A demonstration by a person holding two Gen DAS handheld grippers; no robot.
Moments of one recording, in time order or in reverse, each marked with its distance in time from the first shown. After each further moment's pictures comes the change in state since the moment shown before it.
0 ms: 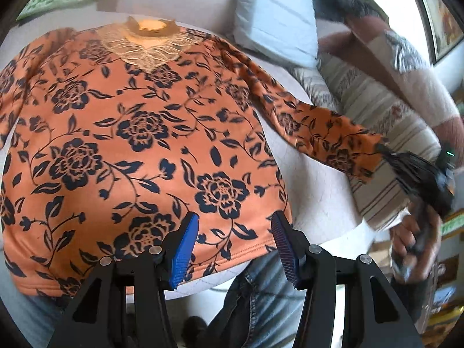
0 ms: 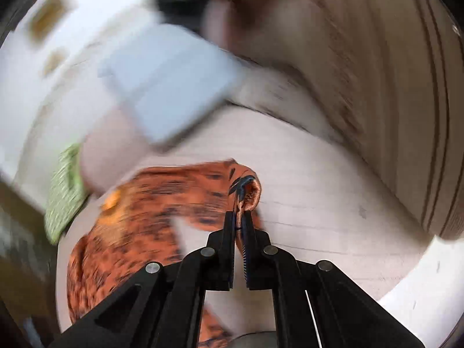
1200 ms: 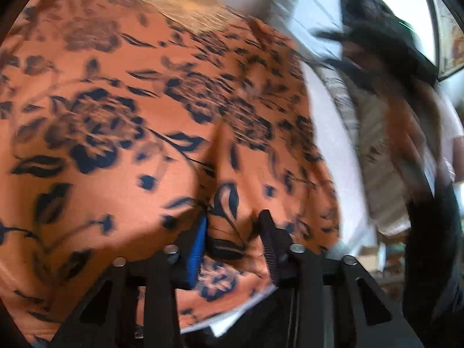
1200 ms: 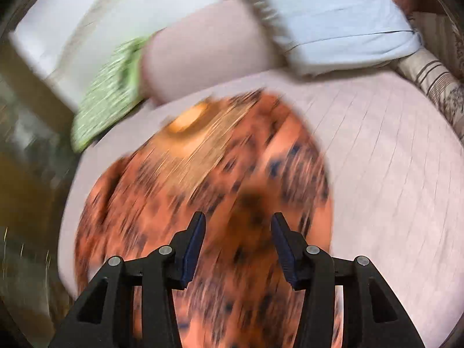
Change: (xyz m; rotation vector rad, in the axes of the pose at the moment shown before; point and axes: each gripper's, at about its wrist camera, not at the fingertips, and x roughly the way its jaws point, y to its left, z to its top) left arm 0.067 0.098 -0.016 -0.069 0.054 -0.097; right arm 0.208 0.214 -0.010 -0.275 0.349 0.165
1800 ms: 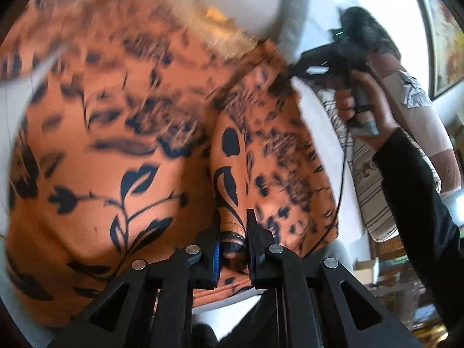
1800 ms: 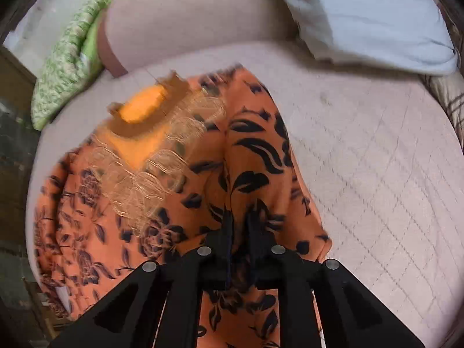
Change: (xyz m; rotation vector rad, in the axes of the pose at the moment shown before) left arm -0.049 0.040 -0.024 -0.060 -0.108 0.012; right arm 0.101 0.010 0.050 -0.095 0.204 -0.117
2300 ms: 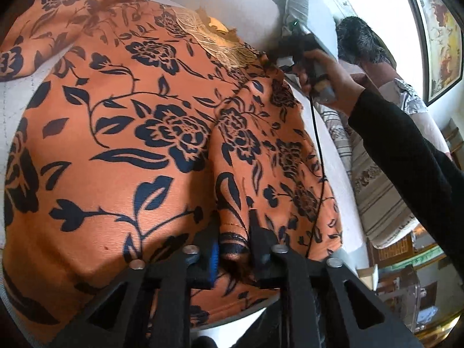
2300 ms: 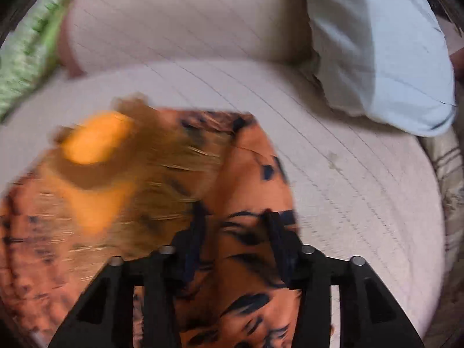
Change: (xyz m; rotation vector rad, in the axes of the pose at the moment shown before) left arm -0.011 0.018 -0.008 0.031 -0.083 -0.006; right arm 0.064 0.038 0.074 -0.070 0.005 -0.331
